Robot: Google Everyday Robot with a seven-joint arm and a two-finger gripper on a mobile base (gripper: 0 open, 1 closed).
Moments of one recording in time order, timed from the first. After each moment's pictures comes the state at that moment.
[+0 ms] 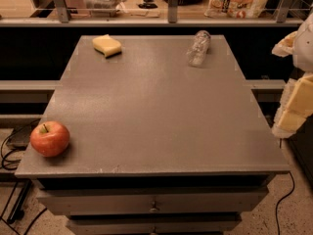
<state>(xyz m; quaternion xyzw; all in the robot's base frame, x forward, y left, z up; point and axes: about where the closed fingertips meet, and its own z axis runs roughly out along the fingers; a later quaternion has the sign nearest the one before) 0.438 -0.217 0.976 -0.60 0.78 -0.03 0.16</state>
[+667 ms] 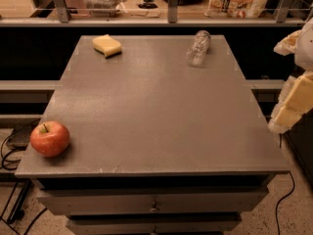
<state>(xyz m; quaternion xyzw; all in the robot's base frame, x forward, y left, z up) 0.448 -0.220 0.974 -0.59 0.79 -0.02 0.19</state>
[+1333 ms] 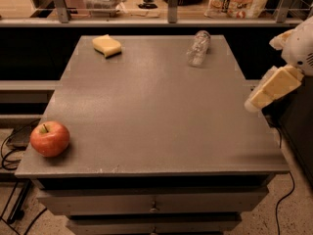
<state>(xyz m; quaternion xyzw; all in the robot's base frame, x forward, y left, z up) 0.511 -0.222 0.959 -0.51 0.80 0.01 0.30</state>
